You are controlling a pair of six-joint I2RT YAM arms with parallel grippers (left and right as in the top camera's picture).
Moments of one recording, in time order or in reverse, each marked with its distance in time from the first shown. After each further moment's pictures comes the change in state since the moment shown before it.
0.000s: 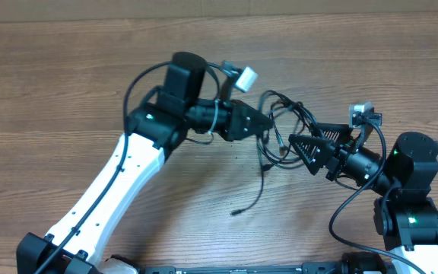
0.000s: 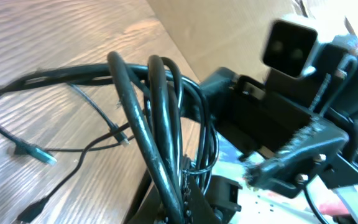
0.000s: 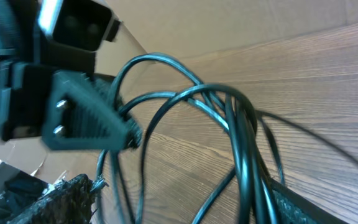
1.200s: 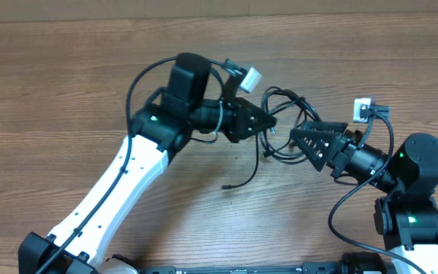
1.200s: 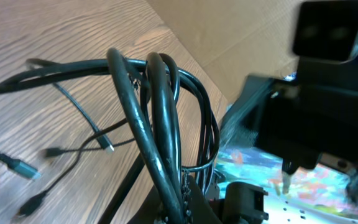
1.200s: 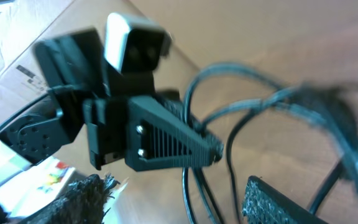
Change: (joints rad) left arm -0.048 0.000 0.000 0.050 -0.090 0.069; right arm 0.001 0.006 0.001 0.159 -0.131 0.299
